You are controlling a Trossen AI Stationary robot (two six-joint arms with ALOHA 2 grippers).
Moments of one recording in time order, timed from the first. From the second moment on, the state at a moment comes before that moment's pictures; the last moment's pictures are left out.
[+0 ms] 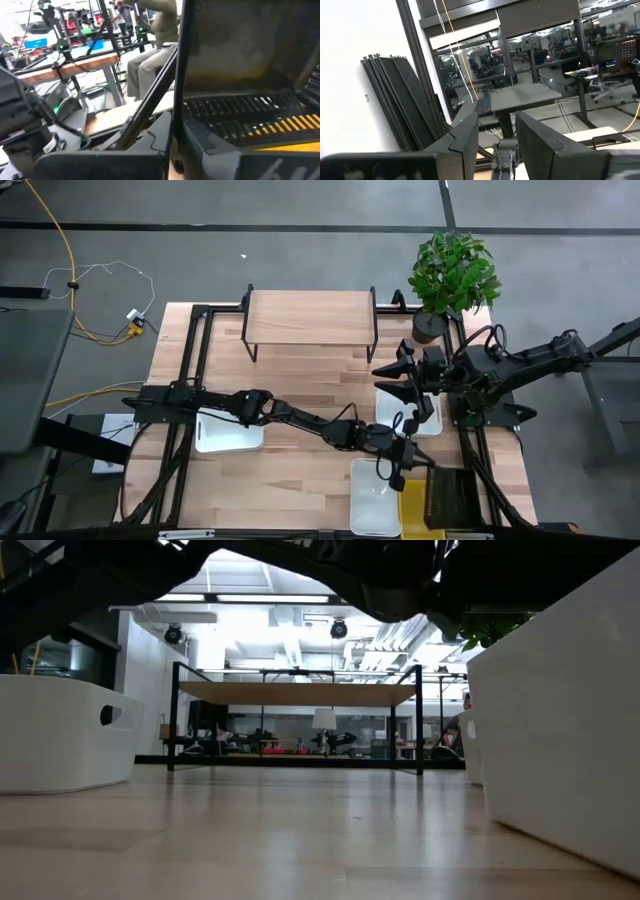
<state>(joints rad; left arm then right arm) -0.13 2.77 2.36 0.35 0.04 0.21 0.28 0.97 0.88 0.31 0.18 0.19</state>
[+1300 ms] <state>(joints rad) -0.16 2.81 2.36 0.42 -0.04 0.17 0.28 0.97 0.88 0.31 0.22 0.21</state>
